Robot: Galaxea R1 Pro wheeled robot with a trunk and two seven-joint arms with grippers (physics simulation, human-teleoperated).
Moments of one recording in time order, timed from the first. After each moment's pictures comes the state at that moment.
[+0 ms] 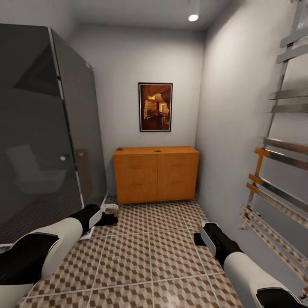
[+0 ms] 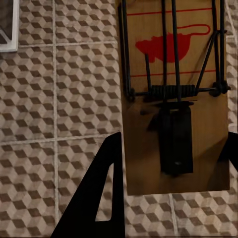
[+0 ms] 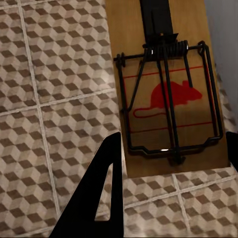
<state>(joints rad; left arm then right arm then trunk) -1.09 0.03 -0.16 -0.02 0.19 0.47 -0.04 -0.76 0.02 0.06 -0.47 -0.18 0.67 -0.24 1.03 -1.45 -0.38</state>
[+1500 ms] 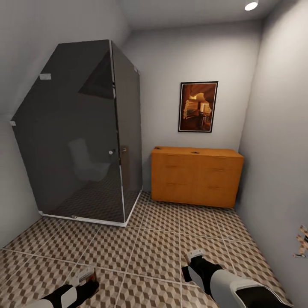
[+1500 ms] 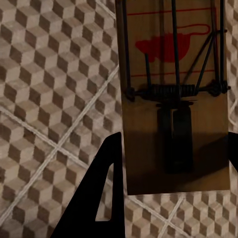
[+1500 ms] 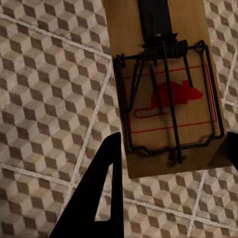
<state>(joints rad) -0.61 0.11 -0.16 0.00 0.69 0.15 -0.04 -0.76 0.14 0.07 -0.01 0.11 0.34 -0.14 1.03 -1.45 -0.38</state>
